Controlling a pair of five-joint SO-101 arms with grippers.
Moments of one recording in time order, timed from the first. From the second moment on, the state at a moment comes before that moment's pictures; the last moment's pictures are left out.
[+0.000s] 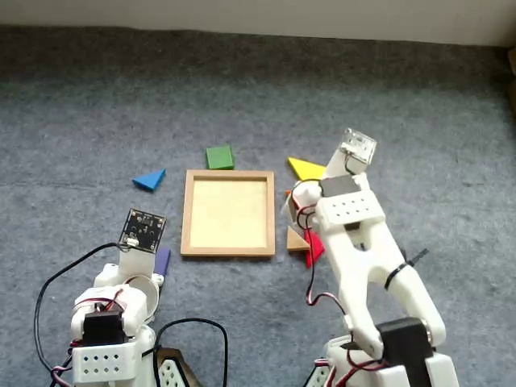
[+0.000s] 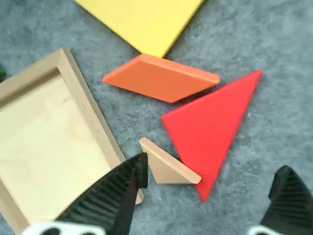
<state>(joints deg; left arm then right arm) -11.1 -102.3 96.0 75.8 -12.6 -19.7 -11.5 34.2 60.2 -37.6</state>
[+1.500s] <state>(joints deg) -11.1 -102.3 96.0 75.8 -12.6 -16.8 9.7 24.1 54.4 -40.7</state>
